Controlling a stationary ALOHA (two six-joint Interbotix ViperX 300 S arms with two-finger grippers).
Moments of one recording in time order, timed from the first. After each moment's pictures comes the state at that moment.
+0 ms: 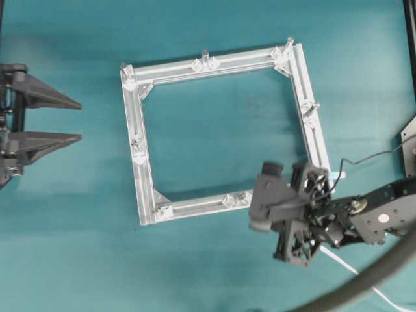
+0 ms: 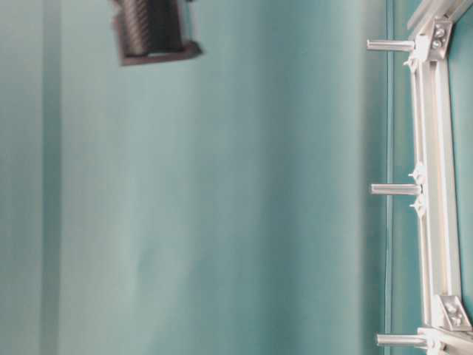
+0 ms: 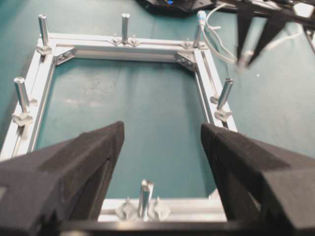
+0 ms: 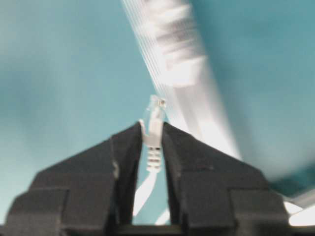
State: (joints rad) left arm 0.04 -1.02 1.28 -0.07 -0.08 -0.04; right arm 0.42 -0.03 0.56 -0.49 0.72 1.08
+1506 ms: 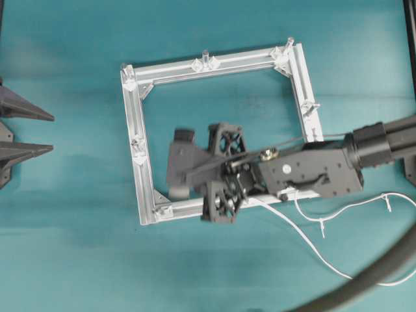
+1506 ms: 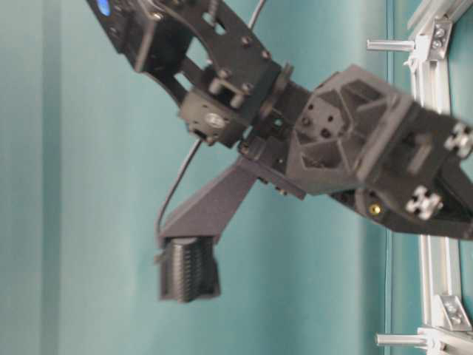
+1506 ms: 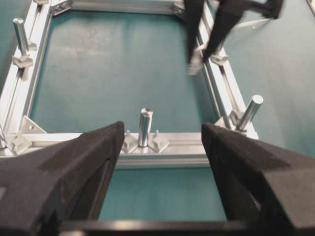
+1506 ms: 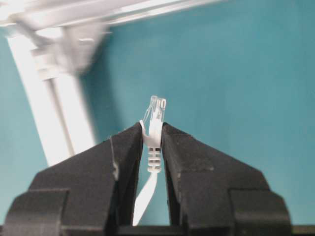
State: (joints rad) left arm 0.04 -1.30 1.39 -0.07 0.16 -0.04; right arm 0.18 0.24 0.26 -0.40 0.52 0.52
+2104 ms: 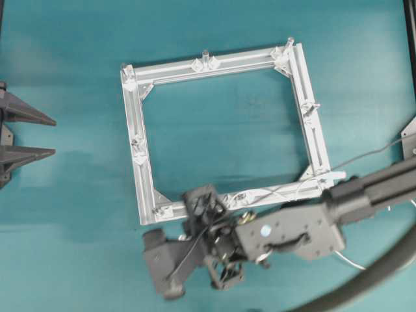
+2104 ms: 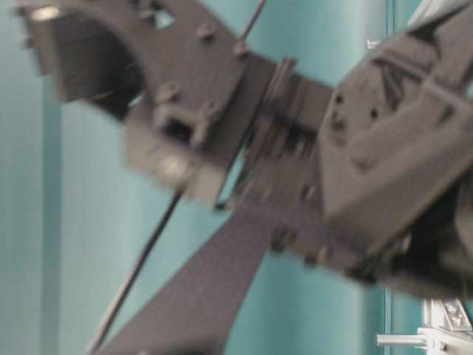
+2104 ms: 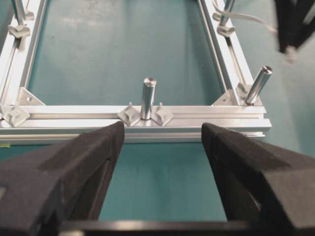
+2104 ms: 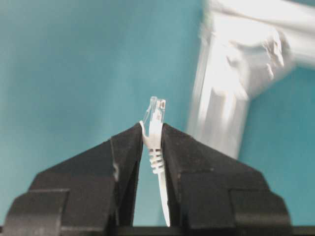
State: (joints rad) left arm 0.04 -1.31 1.43 -0.07 0.17 -0.04; right arm 0.34 0.39 -0.02 -0.19 0.76 0.09
